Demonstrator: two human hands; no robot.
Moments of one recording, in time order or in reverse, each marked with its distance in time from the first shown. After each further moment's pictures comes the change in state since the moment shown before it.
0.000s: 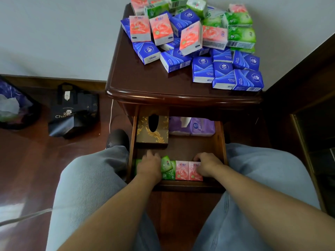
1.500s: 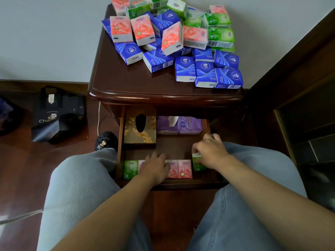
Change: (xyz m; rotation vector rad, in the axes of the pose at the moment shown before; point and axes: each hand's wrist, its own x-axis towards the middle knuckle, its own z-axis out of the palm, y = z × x) left_hand 0.016 0.027 0.025 -0.254 -0.042 0.181; right_hand -0.030 0.022 -0.052 -0.566 0.276 -0.268
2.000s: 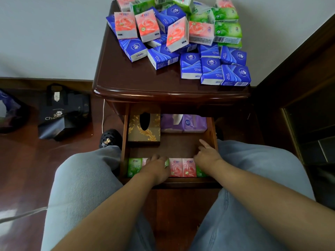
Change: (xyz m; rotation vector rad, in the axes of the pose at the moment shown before) left_hand -0.004 -0.008 -0.006 -0.003 -0.144 -0.073; right_hand 0.022 -0.021 0.047 -0.402 -0.245 -0.210
